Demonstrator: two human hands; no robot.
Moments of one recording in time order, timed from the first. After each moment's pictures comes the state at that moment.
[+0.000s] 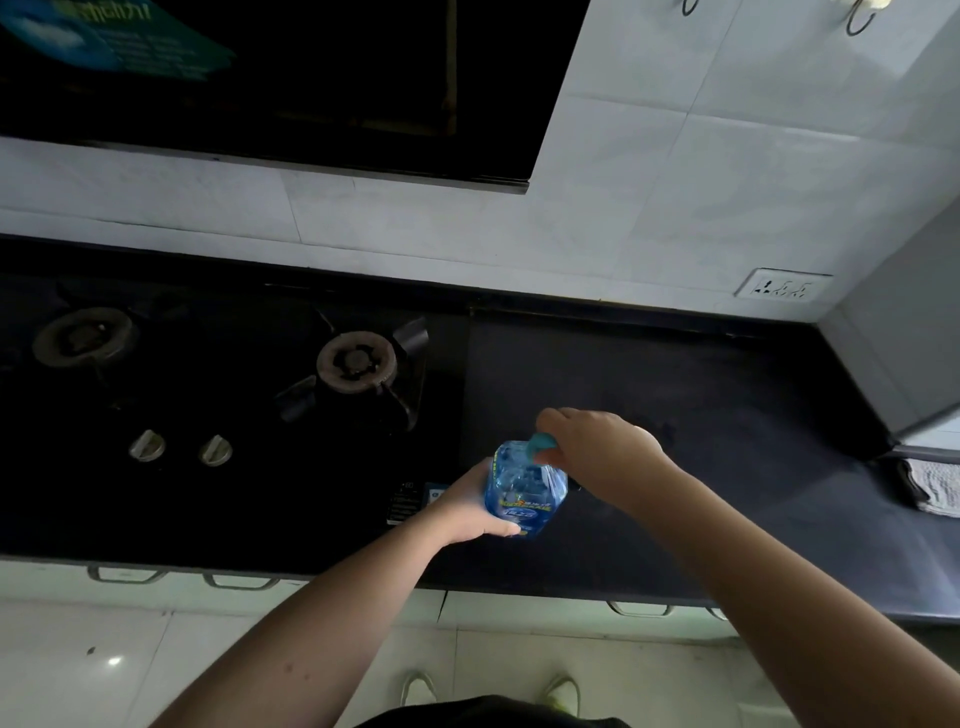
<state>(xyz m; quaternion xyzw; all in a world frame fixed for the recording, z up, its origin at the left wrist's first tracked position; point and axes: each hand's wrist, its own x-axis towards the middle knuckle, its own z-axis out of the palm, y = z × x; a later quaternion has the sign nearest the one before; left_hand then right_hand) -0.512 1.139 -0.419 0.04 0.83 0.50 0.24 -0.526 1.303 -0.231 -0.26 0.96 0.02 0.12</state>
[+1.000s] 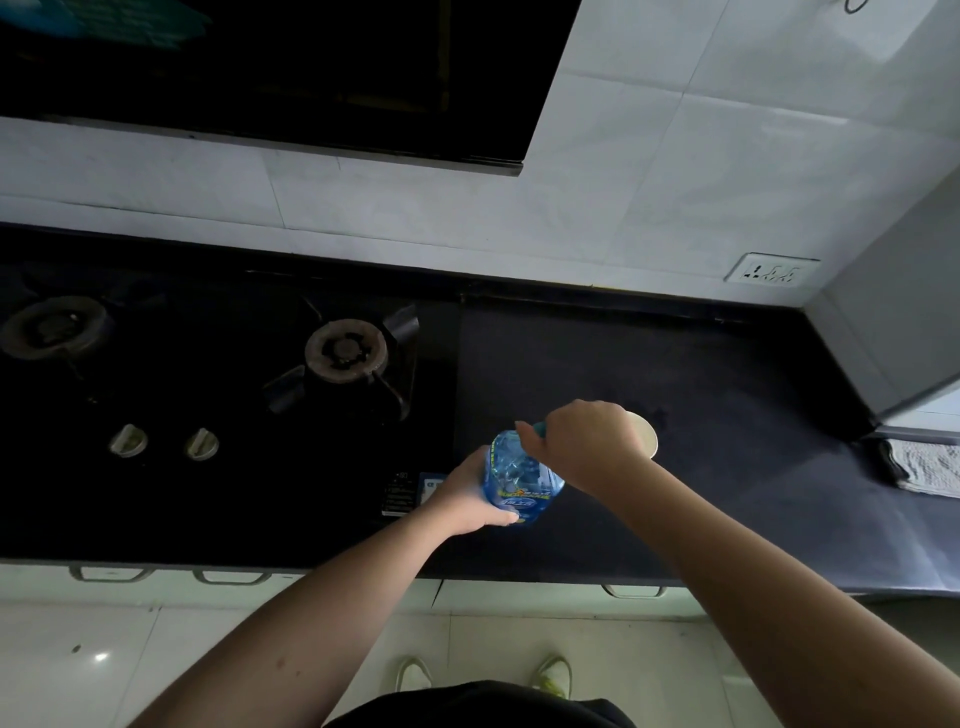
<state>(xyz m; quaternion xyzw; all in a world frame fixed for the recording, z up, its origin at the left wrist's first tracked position) -0.514 1.142 -0.436 0.03 0.86 0.47 0.21 -0.528 1.286 -0.251 -0.16 0.97 0.15 0.08</state>
